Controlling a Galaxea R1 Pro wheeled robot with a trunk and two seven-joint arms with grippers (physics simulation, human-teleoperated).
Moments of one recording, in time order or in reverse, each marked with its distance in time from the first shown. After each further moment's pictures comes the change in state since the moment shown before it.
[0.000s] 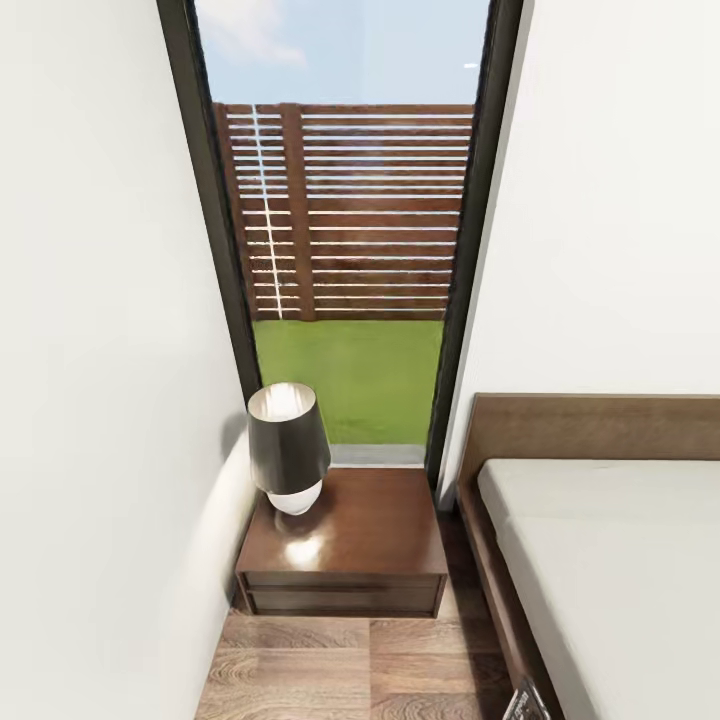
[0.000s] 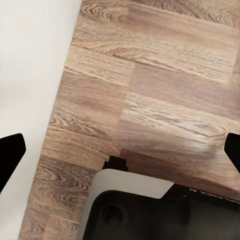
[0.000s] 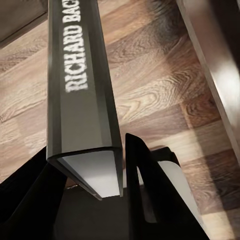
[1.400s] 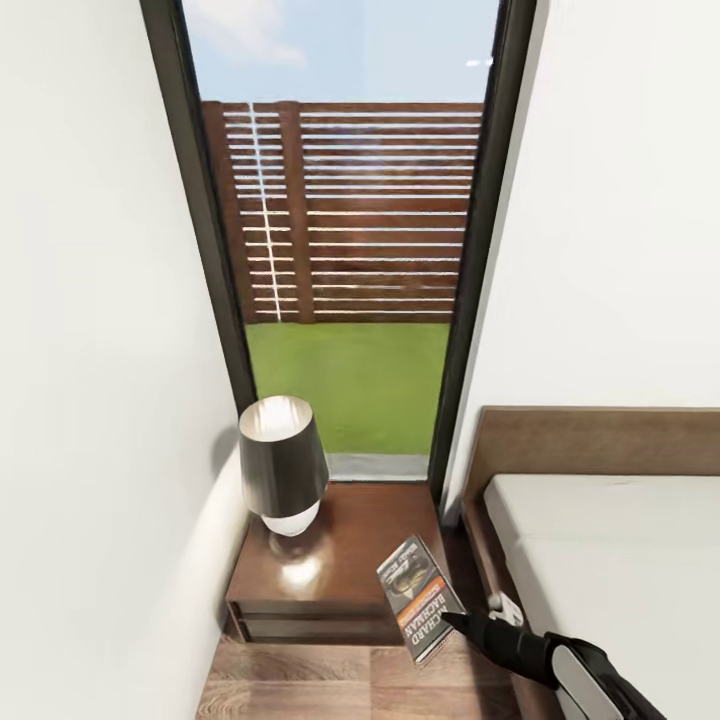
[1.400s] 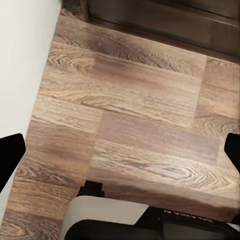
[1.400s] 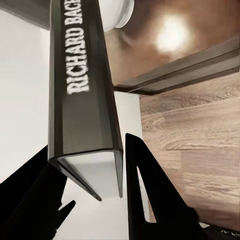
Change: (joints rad) left arm 0.000 -0.010 -0.002 -0.081 0.001 0.000 -0.074; right arm -0.004 0.006 -0.006 -0.803 -0.121 0.595 0.011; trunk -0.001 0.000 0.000
